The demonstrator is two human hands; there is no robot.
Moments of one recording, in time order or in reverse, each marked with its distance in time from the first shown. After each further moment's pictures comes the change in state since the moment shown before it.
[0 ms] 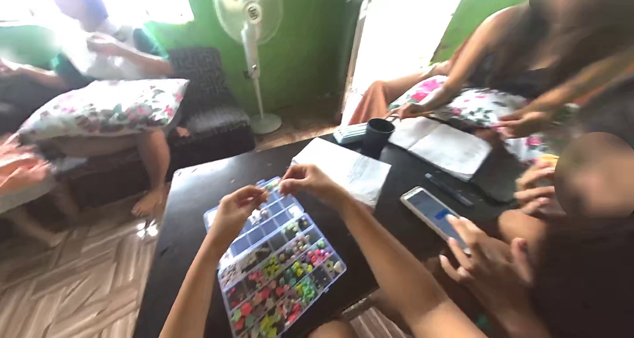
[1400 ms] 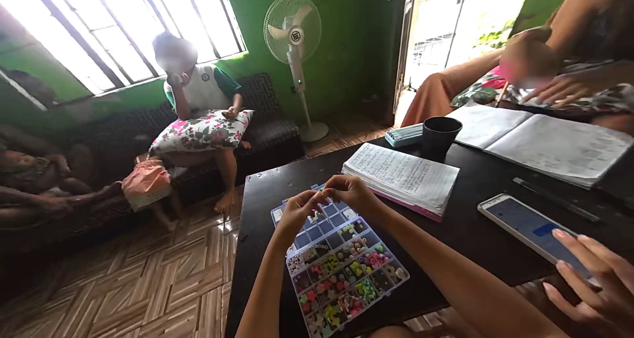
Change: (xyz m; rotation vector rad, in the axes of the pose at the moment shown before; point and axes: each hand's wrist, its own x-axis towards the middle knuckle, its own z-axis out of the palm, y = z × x) left_hand -0.002 0.008 -0.003 -0.186 -0.101 -0.143; right_hand 0.003 0.014 0.031 -0.137 0.079 -0.251
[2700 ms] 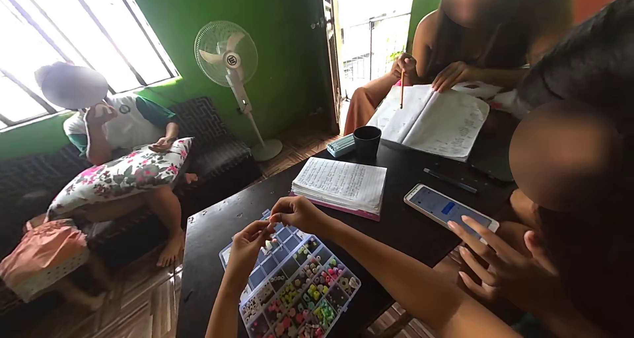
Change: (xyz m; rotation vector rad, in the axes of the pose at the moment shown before) left_hand -0.003 -0.004 0.008 0.063 0.132 0.065; right_hand 0.000 -0.002 -0.002 -0.079 -0.045 -0.030
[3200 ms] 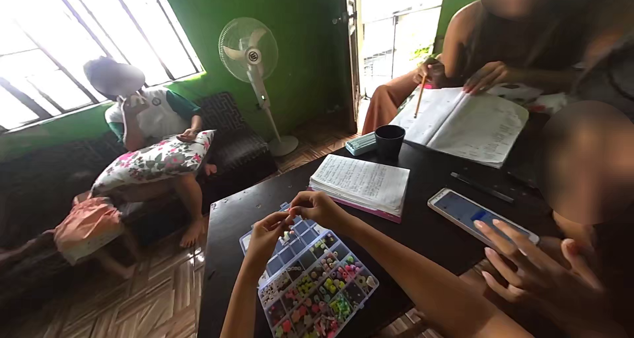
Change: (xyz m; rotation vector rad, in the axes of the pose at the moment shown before) left_hand 0.000 0.002 -0.008 -0.023 -0.043 -0.022; right_hand 0.001 -0.004 0.003 -0.040 0.008 0.009
